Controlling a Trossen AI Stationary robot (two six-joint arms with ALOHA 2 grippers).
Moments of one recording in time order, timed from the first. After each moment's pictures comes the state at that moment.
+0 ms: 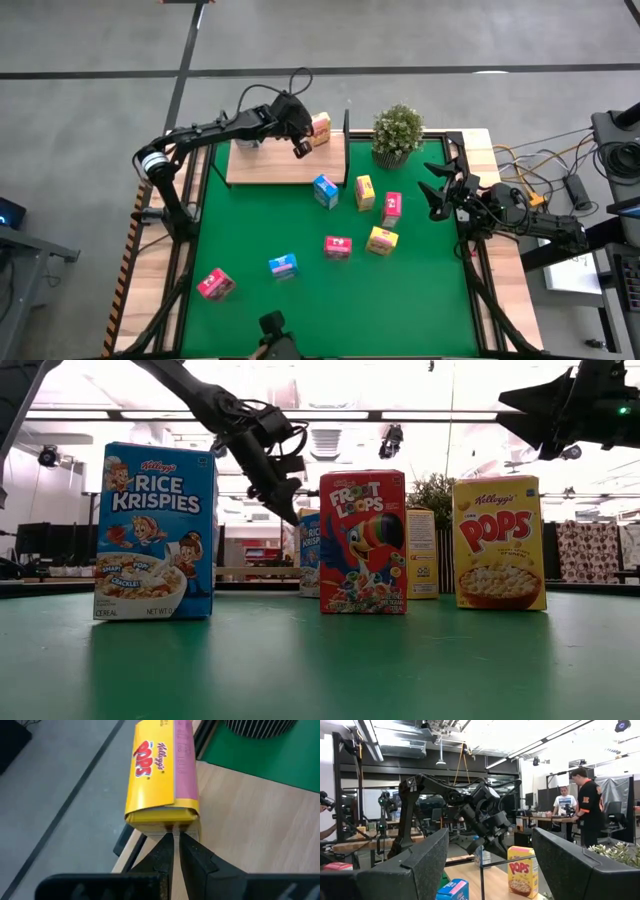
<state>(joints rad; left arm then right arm) 0.64 1.78 1.36 -0.36 -0.07 0.27 -0.20 0.04 0.02 0.37 0.19 -0.05</state>
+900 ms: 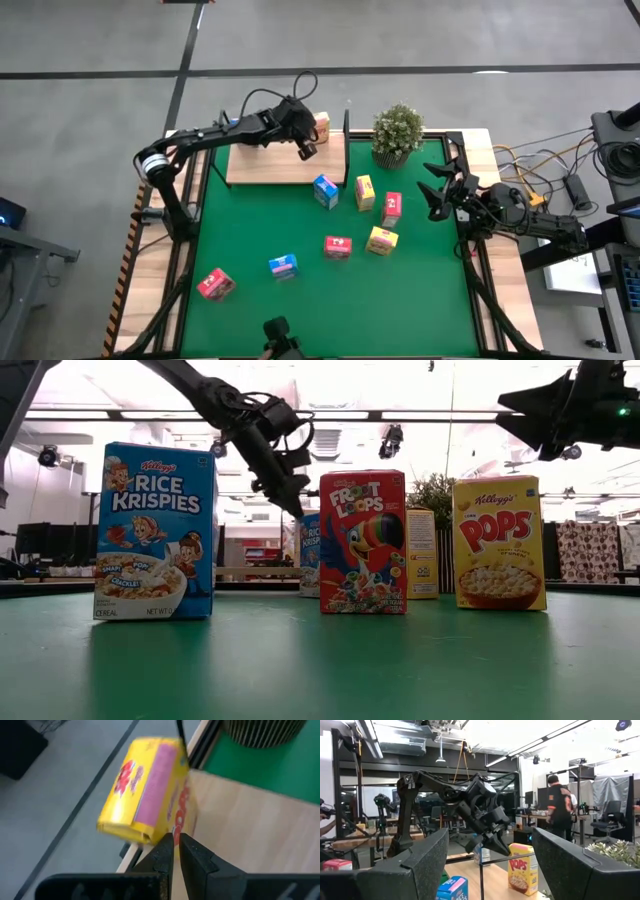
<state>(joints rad) 0.59 1.78 1.36 -0.33 -0.16 0.25 -0.20 0.04 0.02 0.36 0.19 -0.06</state>
